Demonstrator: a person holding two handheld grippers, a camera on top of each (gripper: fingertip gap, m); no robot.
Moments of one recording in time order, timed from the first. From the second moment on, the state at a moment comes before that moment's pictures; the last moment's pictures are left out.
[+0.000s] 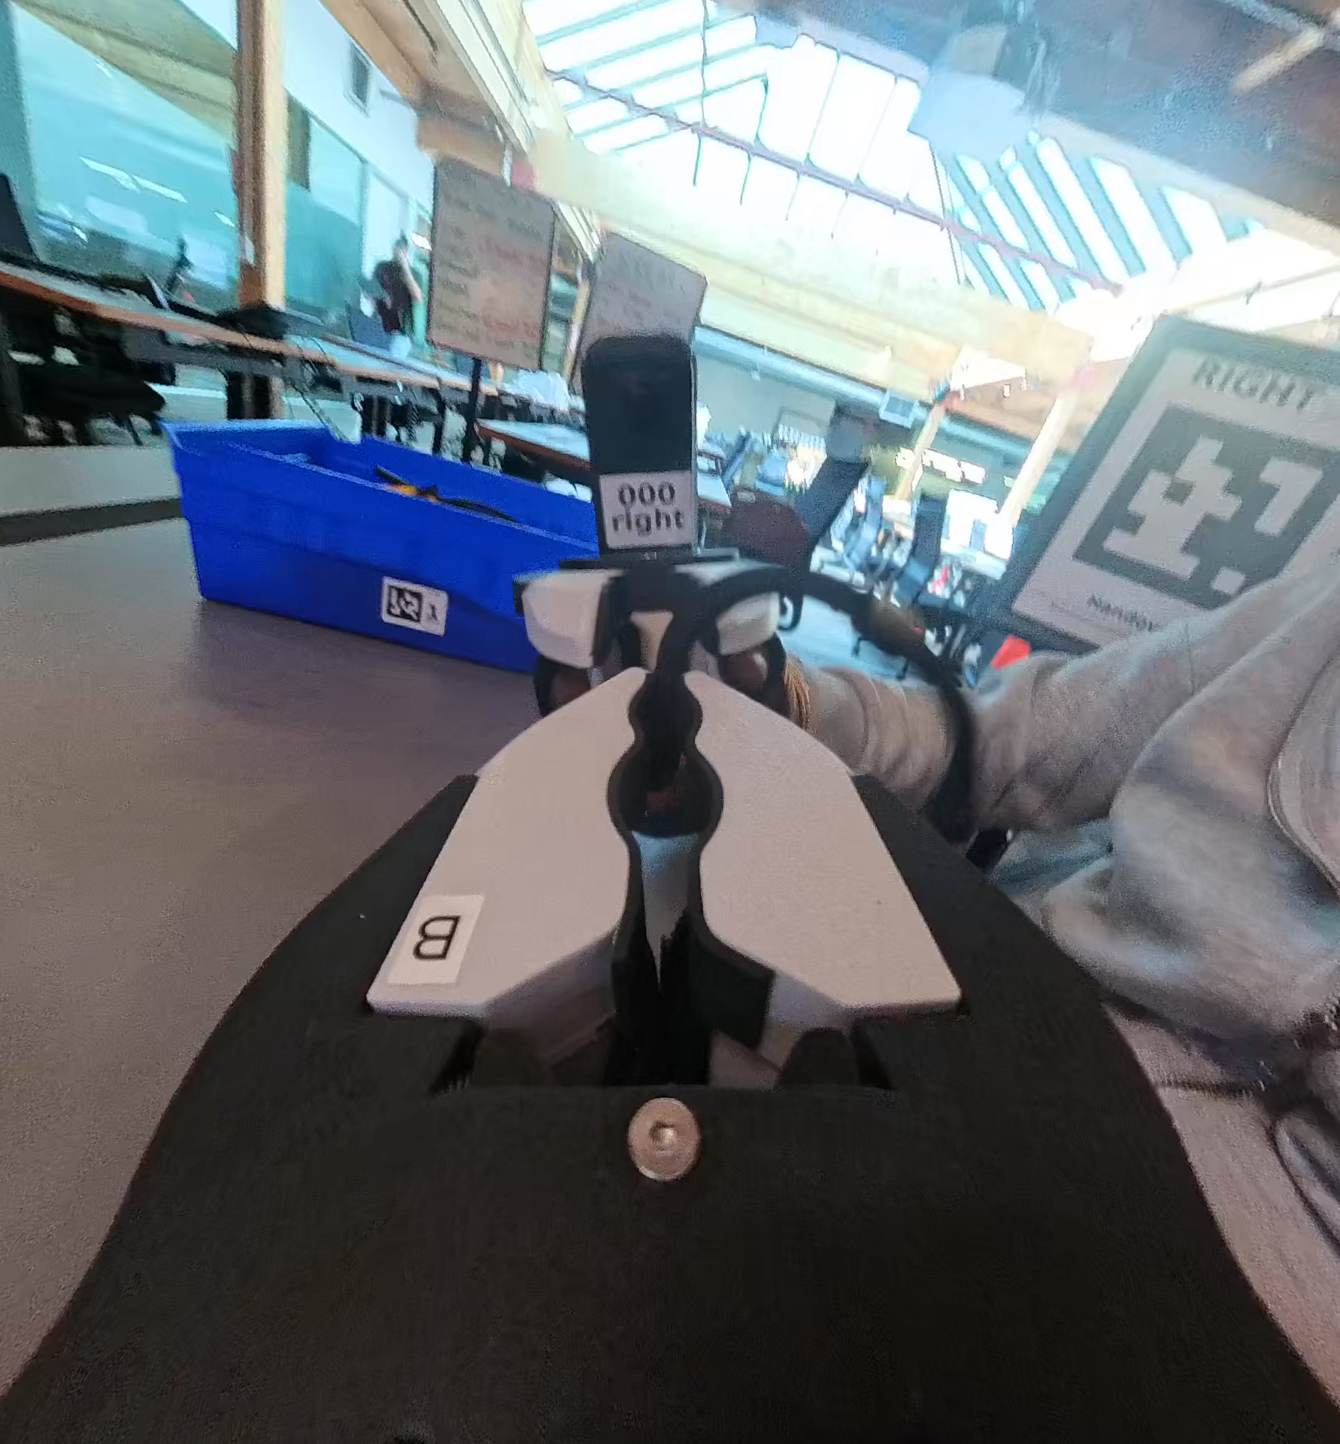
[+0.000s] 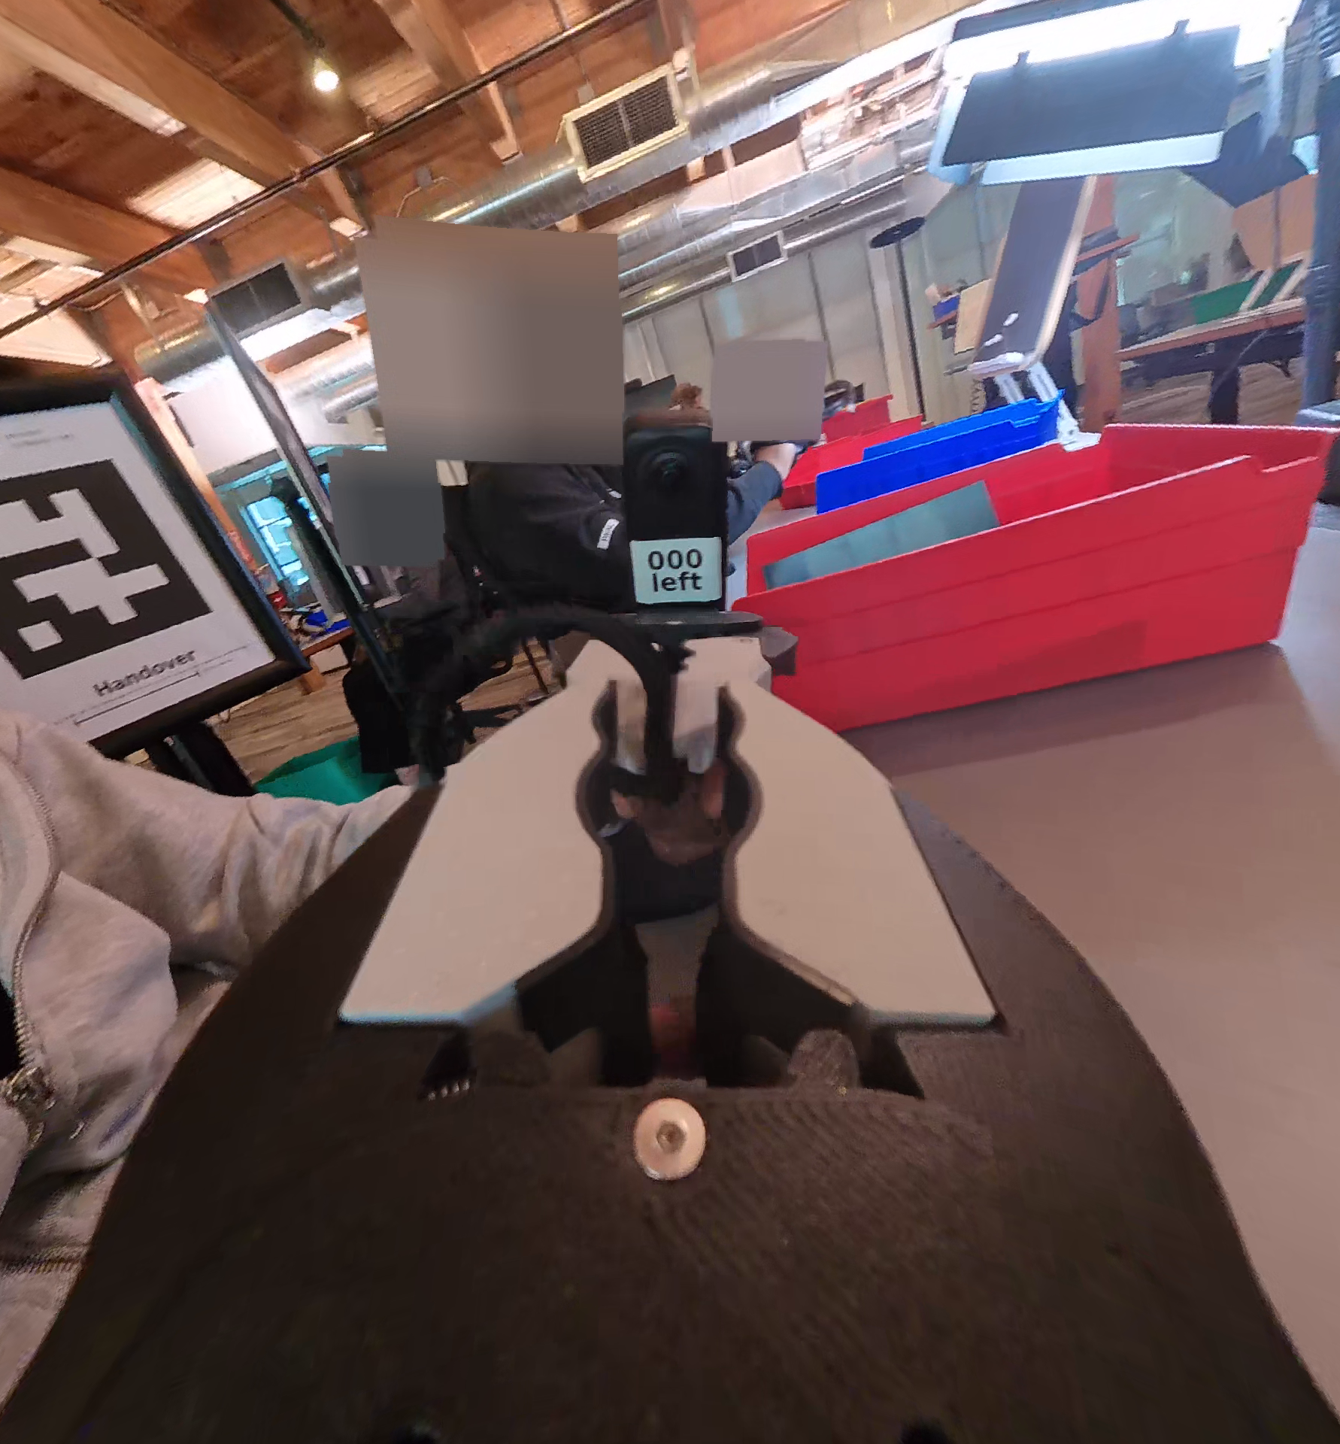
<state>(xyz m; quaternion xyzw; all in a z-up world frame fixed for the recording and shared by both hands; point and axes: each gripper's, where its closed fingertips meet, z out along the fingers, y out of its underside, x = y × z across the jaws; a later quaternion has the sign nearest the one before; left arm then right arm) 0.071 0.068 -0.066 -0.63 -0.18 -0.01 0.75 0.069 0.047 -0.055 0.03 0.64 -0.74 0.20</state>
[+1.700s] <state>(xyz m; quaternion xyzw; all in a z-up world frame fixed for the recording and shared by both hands) 0.032 0.042 -0.067 -0.60 -0.27 0.11 0.75 -0.129 0.358 -0.071 0.35 0.76 -0.32 -0.45</state>
